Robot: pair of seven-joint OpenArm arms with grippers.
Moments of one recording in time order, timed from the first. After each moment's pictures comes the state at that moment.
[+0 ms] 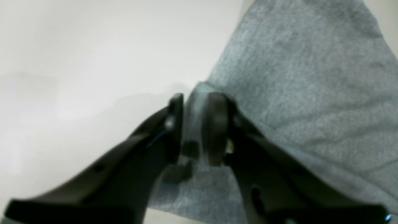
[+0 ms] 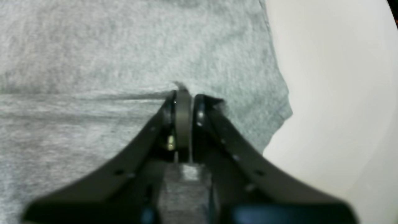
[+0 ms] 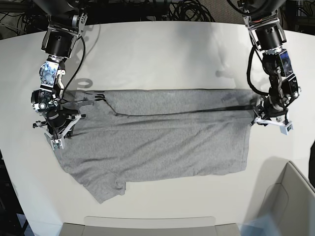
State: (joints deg) left arm -8.5 -16.4 -23.3 75.8 -29.9 5.6 52.1; right arm 13.7 9.1 18.8 72.6 -10.3 26.7 -32.0
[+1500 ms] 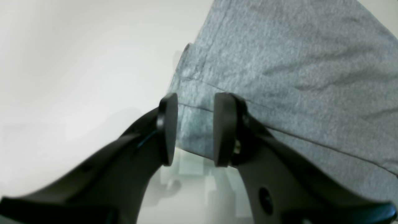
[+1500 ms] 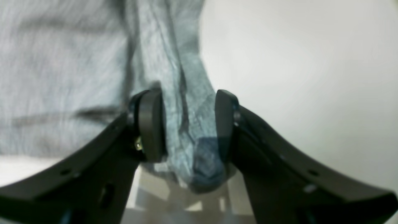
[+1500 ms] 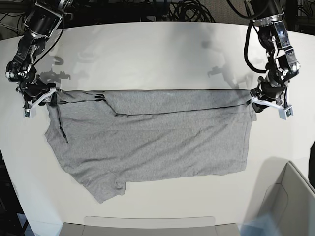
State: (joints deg) left arm 6.4 -14.1 -23.4 97.3 -30.5 5.6 52.7; right arm 4.7 16.9 32.4 69.6 12.4 32.8 -43.5
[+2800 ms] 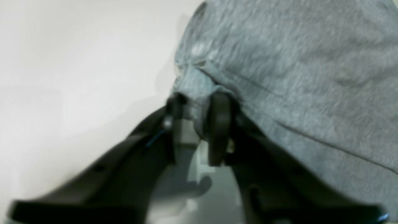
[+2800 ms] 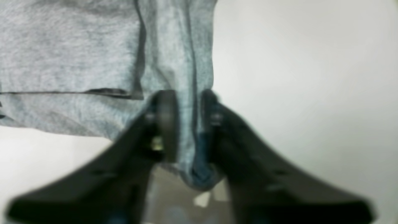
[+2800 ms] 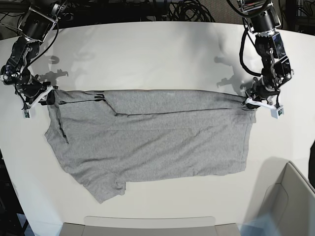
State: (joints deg) left arm 0.8 -13.3 -23.7 77.5 -31.1 0.0 49.5; right arm 4.0 18.6 32.6 68.6 14.6 41.0 -48.4
